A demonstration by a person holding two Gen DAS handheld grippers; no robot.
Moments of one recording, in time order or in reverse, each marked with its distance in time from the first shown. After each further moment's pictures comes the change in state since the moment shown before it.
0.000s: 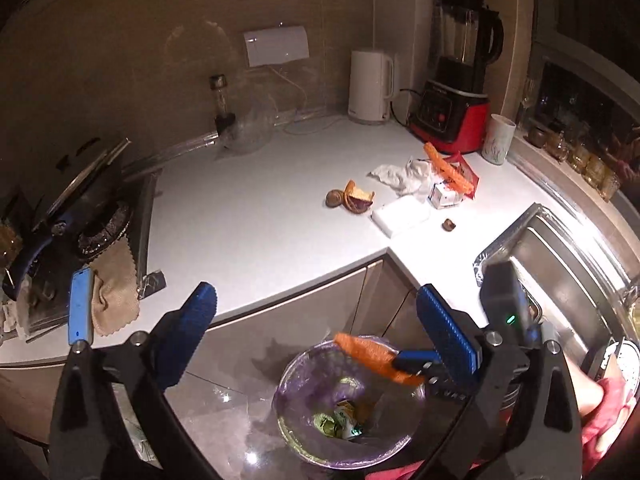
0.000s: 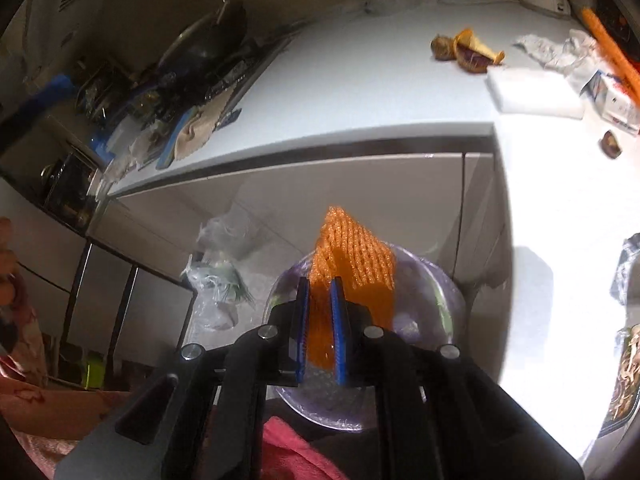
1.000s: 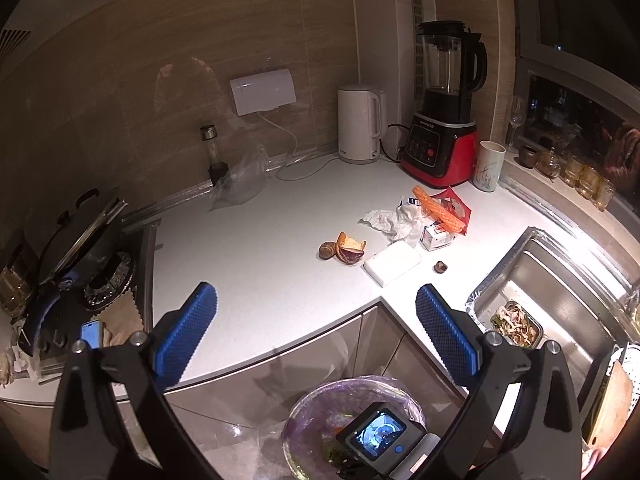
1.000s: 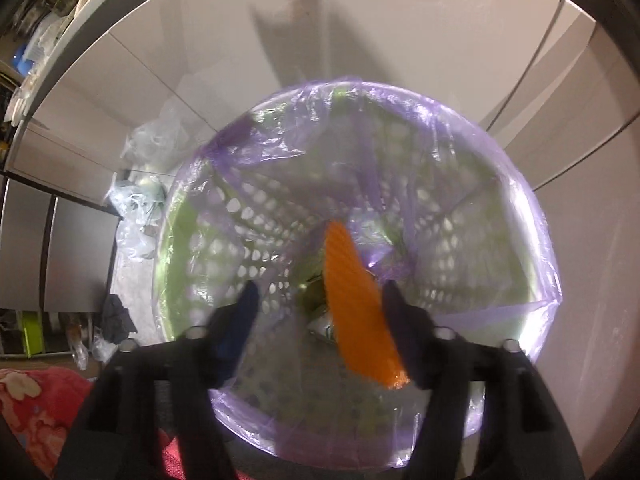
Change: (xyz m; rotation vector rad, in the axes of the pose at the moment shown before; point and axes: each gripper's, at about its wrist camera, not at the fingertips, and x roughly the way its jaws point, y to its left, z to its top) left arm -0.011 -0.018 0.041 0.062 -0.100 -0.008; right arm 0.150 0.011 -0.054 -0.037 0.270 -0.263
